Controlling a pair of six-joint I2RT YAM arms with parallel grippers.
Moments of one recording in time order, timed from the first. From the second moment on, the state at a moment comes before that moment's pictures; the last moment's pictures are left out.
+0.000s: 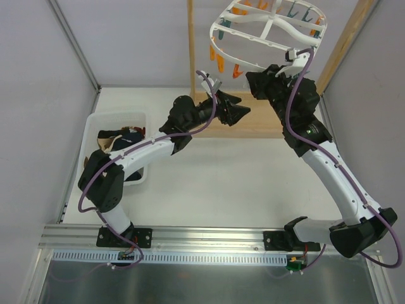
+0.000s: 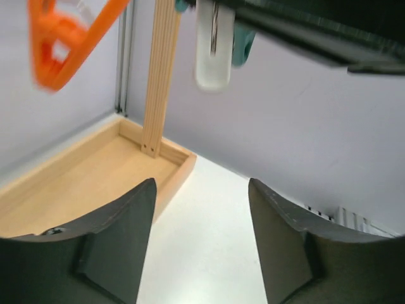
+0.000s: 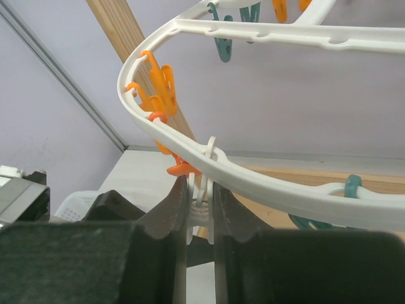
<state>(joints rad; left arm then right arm) -0.72 1.70 1.31 0.65 0.39 -0.36 0.49 1.26 1.42 -0.07 0.13 0.34</state>
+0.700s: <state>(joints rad) -0.31 0.91 1.00 -0.24 -0.04 -0.55 0.49 1.26 1.43 -0.12 0.14 0.28</state>
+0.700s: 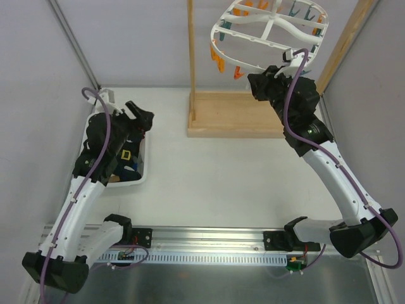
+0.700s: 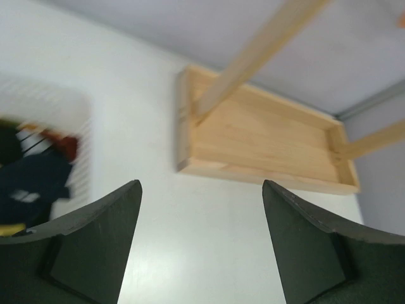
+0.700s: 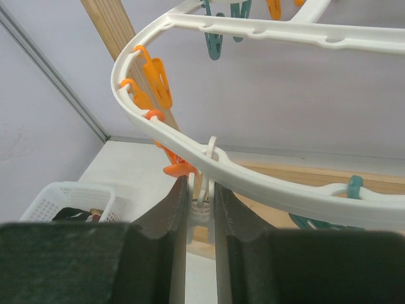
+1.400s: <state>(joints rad) 0.21 1.01 0.80 -0.63 0.00 -0.65 0.49 1.26 1.44 -0.15 0.13 0.25</state>
